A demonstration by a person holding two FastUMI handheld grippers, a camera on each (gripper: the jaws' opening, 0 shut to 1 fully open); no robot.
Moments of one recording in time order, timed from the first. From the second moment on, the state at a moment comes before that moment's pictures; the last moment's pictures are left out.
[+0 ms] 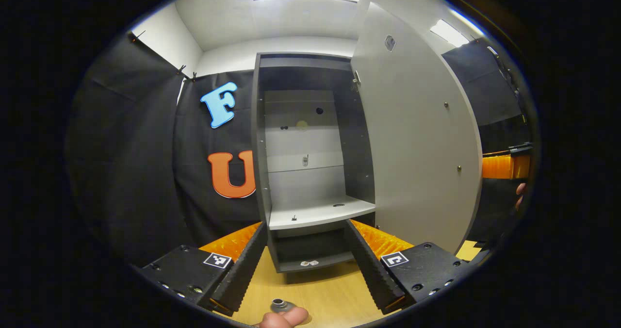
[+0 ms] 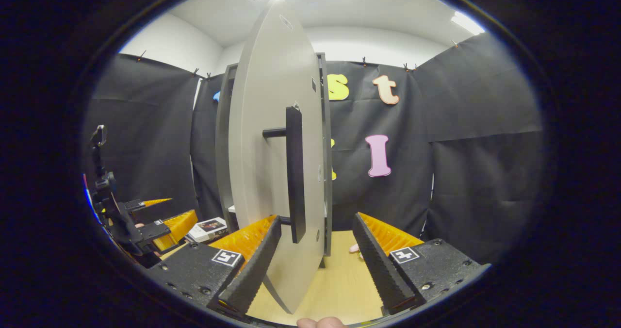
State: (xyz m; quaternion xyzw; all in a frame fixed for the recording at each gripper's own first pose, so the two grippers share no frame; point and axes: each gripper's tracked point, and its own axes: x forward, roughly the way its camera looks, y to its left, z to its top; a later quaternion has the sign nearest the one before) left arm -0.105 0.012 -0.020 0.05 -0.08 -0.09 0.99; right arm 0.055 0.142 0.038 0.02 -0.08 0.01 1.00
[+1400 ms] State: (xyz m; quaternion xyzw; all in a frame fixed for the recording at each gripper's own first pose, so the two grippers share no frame) left arm -0.167 0.253 -0.113 -0.08 0.04 0.22 0.97; right arm 0.233 0.345 0.053 -0.01 -0.05 0.24 0.97
